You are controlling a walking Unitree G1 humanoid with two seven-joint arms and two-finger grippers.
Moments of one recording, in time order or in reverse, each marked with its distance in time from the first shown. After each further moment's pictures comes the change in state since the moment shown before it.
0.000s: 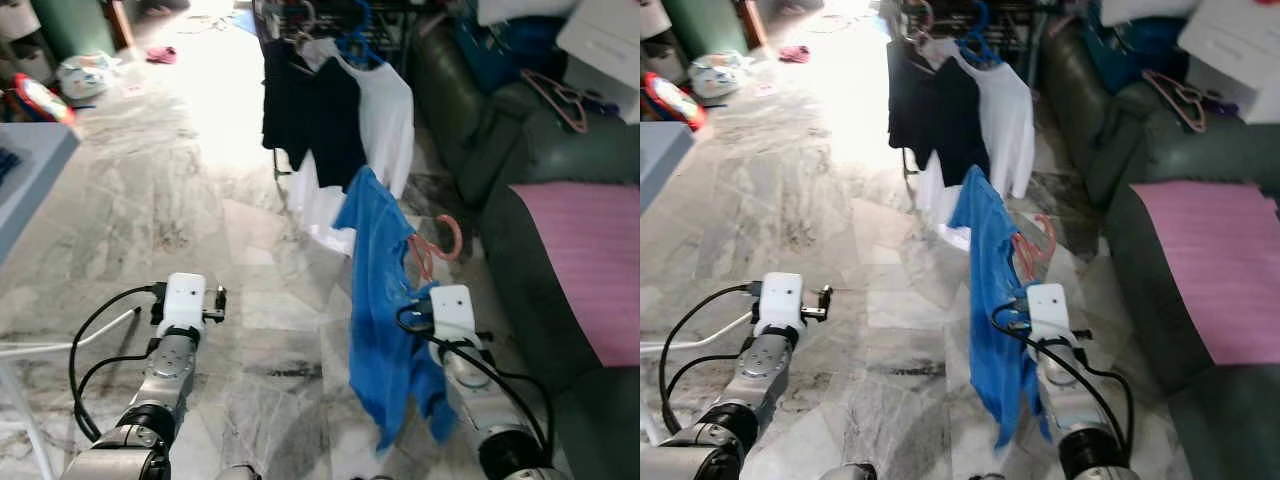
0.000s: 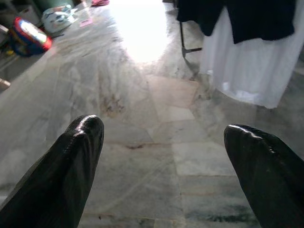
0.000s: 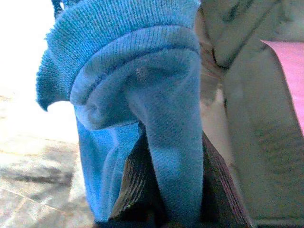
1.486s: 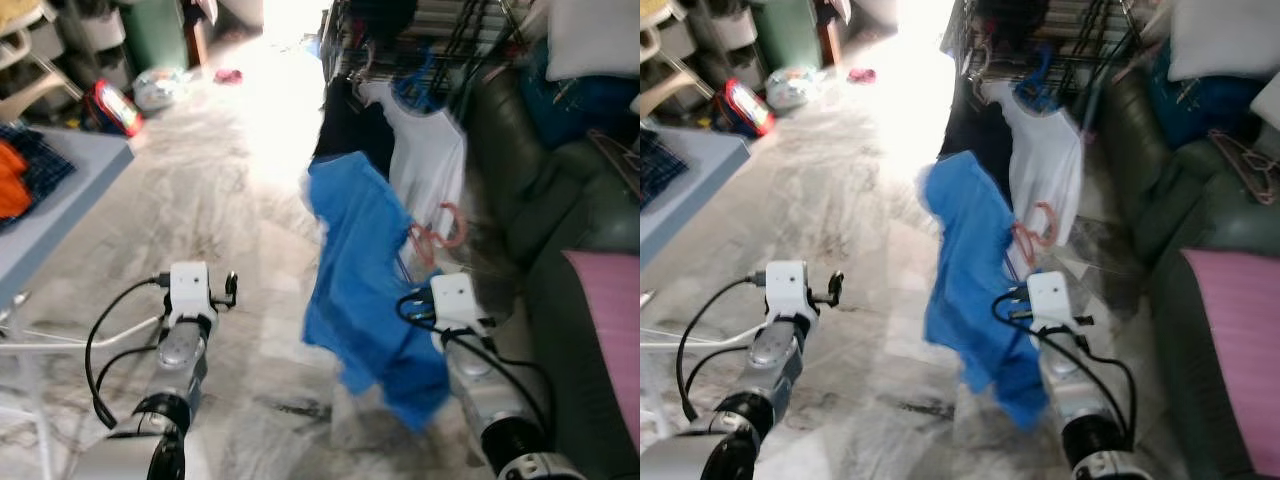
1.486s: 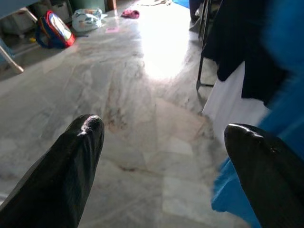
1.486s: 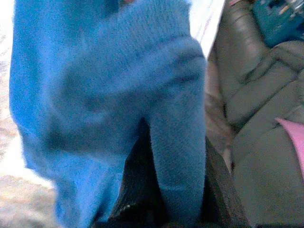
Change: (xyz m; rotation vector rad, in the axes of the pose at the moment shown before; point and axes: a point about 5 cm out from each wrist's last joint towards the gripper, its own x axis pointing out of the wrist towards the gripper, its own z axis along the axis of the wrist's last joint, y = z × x) left arm 0.009 -0.011 0.019 -0.142 -0.039 -0.027; right arm 0.007 -0.007 0.012 -0.037 -0.061 -0.020
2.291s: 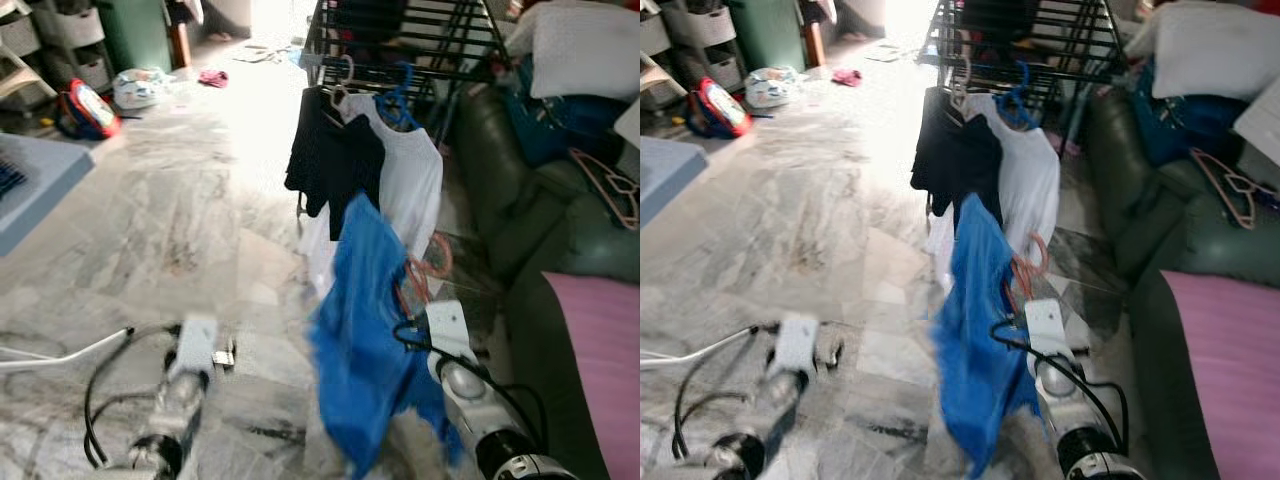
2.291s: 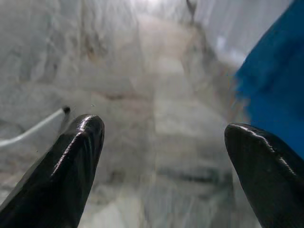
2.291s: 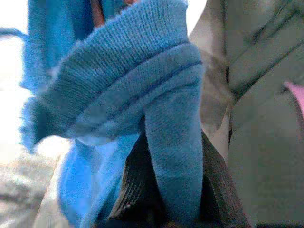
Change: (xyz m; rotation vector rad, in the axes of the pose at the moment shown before) left arm -0.043 -0.003 -0.080 0.172 0.384 -0.070; right arm -0.012 0.004 -0.049 0.016 0.207 0.017
